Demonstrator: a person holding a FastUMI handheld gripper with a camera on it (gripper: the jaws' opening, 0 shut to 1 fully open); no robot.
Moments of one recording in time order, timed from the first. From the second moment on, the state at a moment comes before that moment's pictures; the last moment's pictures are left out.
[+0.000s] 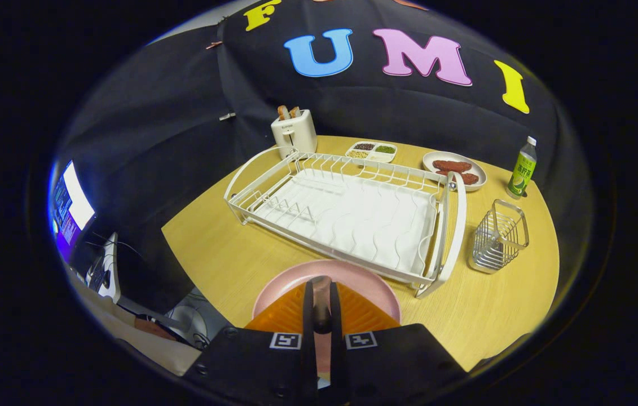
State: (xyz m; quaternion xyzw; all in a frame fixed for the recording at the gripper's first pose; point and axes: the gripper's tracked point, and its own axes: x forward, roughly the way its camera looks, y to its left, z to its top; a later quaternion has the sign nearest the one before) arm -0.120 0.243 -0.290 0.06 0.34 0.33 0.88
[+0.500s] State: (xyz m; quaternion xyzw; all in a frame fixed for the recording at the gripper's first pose) arm -0.120 0.239 -0.298 0.04 0.35 0.32 0.88
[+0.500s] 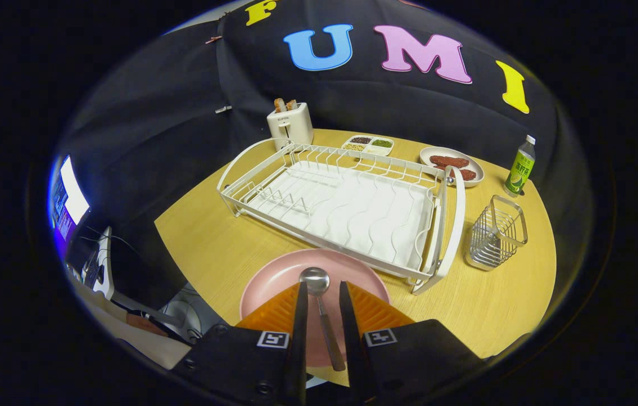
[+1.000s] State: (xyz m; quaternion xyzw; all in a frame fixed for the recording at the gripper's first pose) arm -0.109 0.225 -0.272 0.06 0.34 0.30 0.89
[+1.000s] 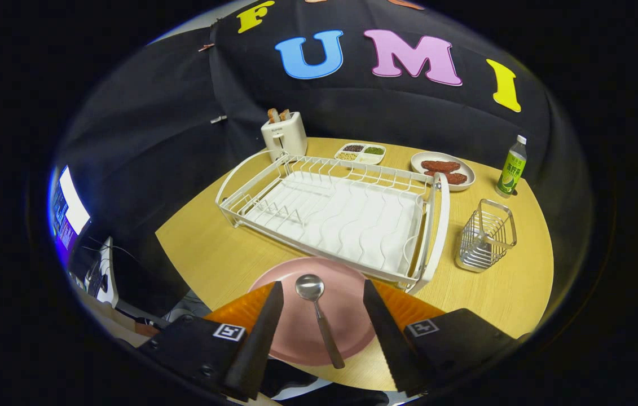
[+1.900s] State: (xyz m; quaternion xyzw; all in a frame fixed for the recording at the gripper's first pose) arm -0.028 0.016 -0.052 -0.01 0.10 0.18 0.98
